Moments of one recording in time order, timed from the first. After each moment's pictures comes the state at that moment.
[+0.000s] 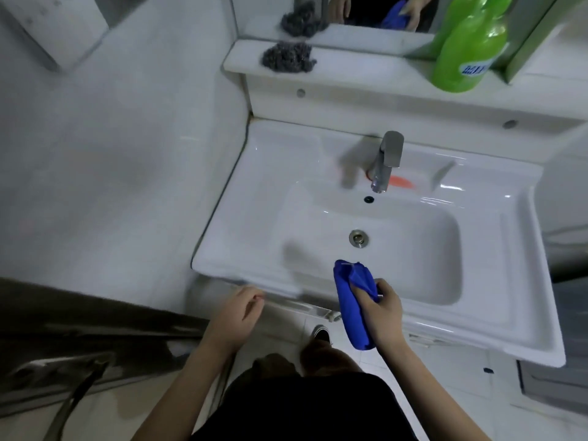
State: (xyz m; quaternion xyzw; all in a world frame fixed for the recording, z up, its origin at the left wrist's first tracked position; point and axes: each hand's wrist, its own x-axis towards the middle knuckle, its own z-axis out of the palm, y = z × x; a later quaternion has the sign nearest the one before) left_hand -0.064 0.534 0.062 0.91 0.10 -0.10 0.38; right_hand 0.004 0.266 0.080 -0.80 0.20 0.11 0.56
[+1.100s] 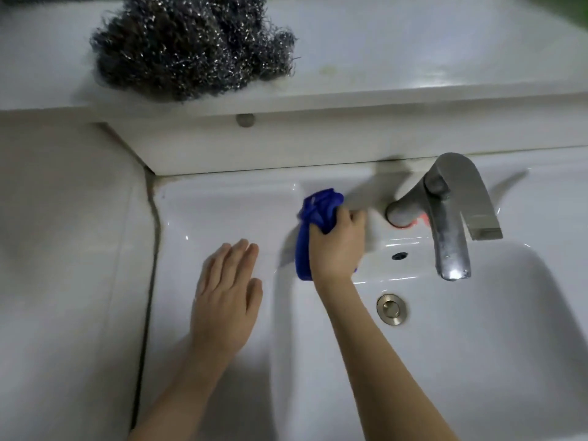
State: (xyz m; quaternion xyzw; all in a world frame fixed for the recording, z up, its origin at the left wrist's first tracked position) left_hand 0.292 0.611 -0.080 0.98 -0.15 0.07 0.09; right_hand 0.358 0.420 -0.042 -0.88 0.30 -0.12 0.35
